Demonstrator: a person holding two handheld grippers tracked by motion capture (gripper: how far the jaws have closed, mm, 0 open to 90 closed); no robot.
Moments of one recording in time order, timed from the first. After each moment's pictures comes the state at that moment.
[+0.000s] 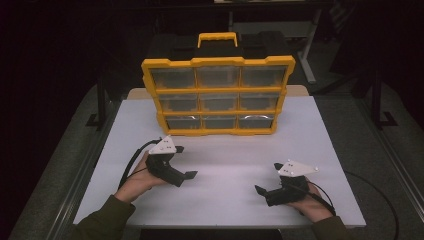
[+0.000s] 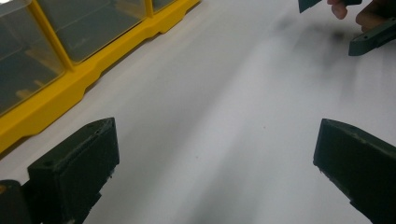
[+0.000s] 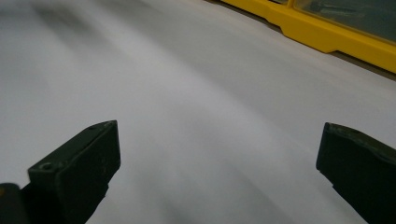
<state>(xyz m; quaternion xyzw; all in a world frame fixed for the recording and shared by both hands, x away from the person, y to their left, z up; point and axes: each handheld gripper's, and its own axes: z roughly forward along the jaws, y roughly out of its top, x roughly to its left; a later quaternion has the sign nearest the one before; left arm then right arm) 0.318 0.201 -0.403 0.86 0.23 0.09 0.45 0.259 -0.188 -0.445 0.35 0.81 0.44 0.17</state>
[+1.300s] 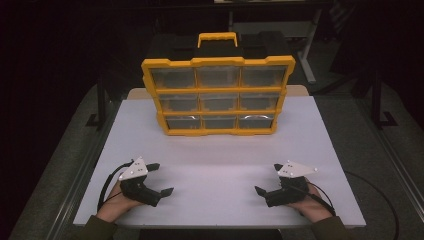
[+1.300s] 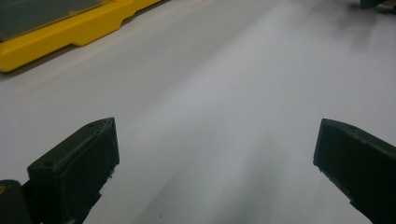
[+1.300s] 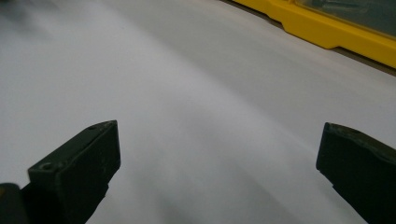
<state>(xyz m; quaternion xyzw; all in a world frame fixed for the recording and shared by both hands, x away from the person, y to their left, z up) 0.272 0.270 -0.440 0.83 0.28 0.12 0.46 0.257 -0.188 -0.447 0.35 0.81 0.44 0.17</state>
